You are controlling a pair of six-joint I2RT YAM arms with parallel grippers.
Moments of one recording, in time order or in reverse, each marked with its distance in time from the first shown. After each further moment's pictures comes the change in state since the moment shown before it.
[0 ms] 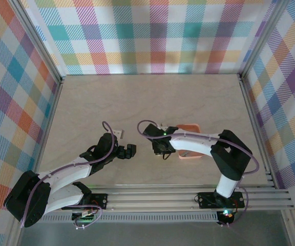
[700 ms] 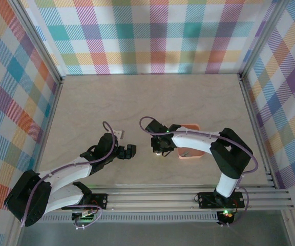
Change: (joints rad) left arm 0.000 0.011 0.000 0.000 0.000 0.004; right arm -0.049 0.027 0.005 0.089 -0.132 -0.037
